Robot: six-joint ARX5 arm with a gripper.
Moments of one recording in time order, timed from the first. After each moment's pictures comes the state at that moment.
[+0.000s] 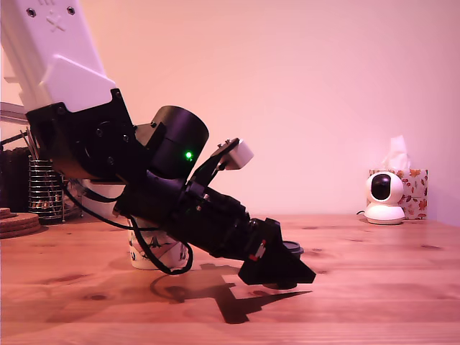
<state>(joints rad) -0.69 2.09 0.97 0.54 0.56 0.31</state>
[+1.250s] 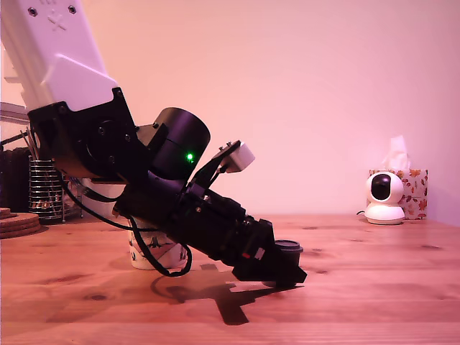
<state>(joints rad) -0.69 2.09 0.97 0.50 0.57 0.31</state>
